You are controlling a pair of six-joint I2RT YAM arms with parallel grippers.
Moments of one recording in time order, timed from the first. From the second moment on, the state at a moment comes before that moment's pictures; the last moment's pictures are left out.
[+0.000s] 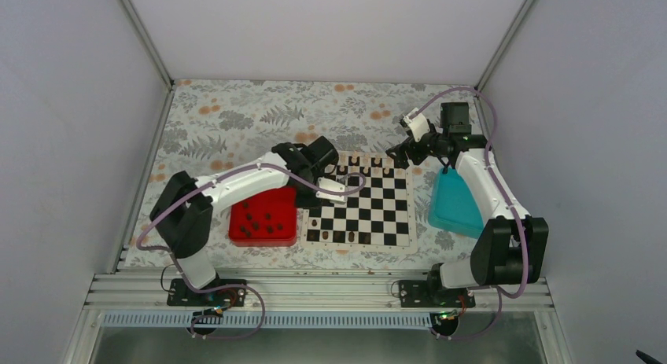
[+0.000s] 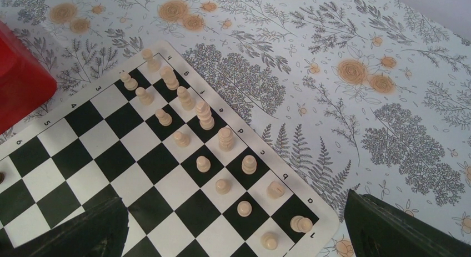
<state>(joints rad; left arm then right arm) -0.83 1.71 1.33 -0.93 0.09 0.80 0.05 1.41 1.13 -0.60 -0.52 -0.56</state>
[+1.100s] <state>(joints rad) -0.92 1.91 1.33 -0.85 0.16 0.82 0.04 1.42 1.13 -0.60 -0.52 -0.56</state>
